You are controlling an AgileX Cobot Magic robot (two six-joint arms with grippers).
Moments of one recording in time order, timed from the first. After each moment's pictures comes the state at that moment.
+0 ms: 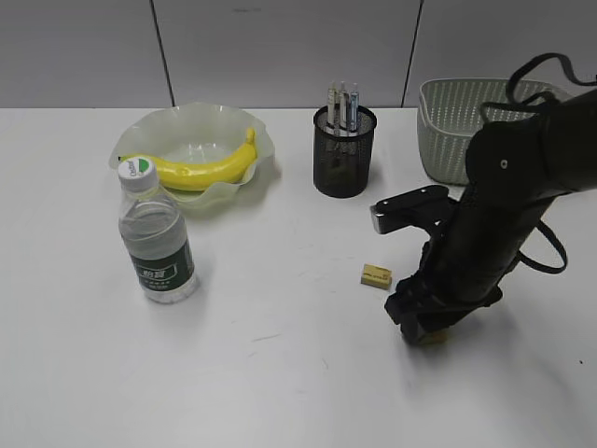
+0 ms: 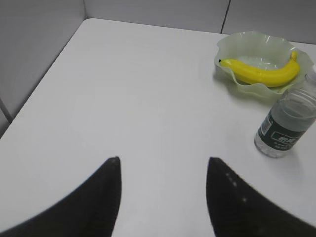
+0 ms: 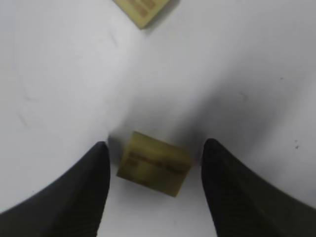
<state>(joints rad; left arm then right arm) -0.10 -0.01 -0.54 0.16 1.07 -0.27 0.49 1.90 -0.95 0.13 0.58 -0.09</state>
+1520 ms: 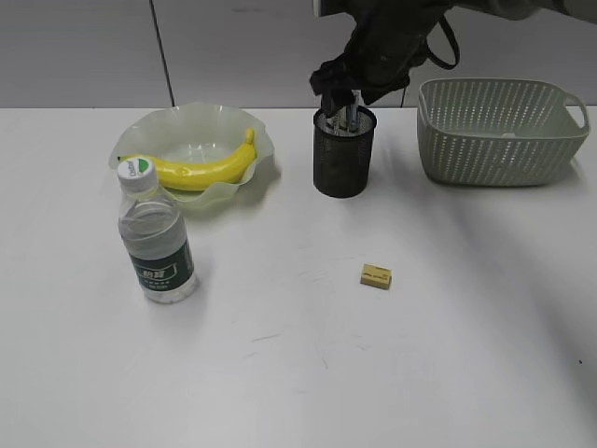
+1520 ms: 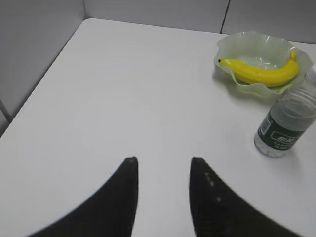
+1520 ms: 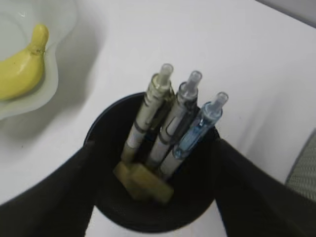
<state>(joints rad) -0.10 -0.01 -0.54 0.16 1.07 -0.27 0.43 2.31 -2.03 0.06 0.79 -0.09</state>
